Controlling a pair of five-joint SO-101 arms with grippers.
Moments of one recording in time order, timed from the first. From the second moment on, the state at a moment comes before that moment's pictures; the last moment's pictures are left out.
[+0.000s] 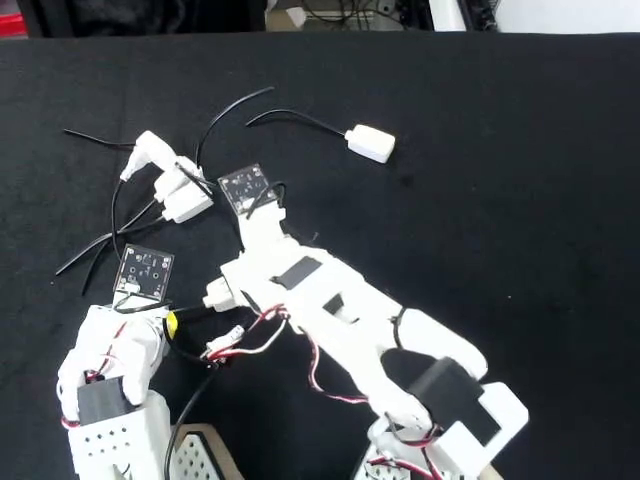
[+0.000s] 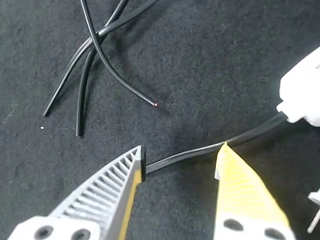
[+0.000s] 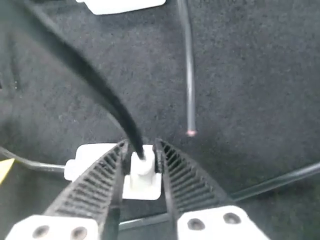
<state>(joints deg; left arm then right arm) -20.2 -104.3 95.7 66.0 -30.3 -41.8 -4.3 47.2 25.7 -15.3</state>
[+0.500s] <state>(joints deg) -20.0 -104.3 95.9 65.8 -30.3 -42.7 -25.6 40.0 55.3 -10.7</state>
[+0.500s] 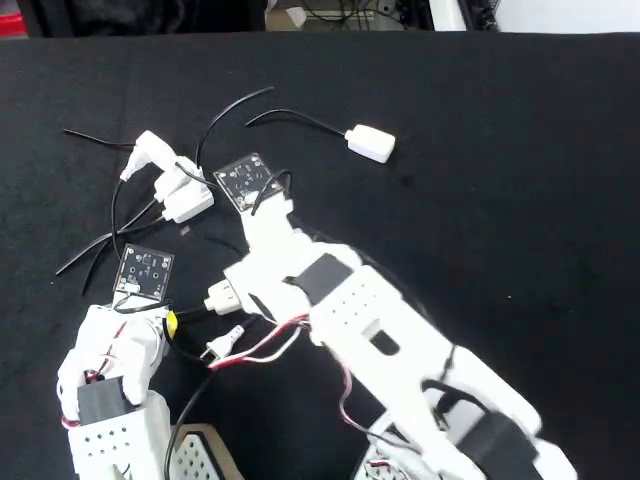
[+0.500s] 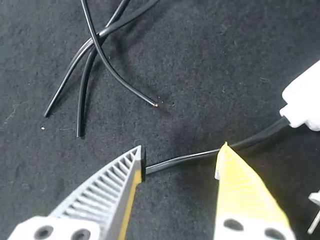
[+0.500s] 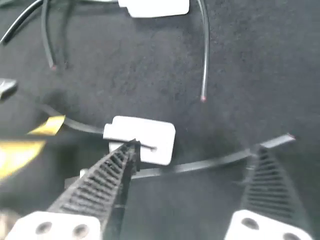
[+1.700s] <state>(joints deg) 7.2 -13.1 46.7 49.4 -41.5 -8.8 -31.9 44.9 61.2 22.3</state>
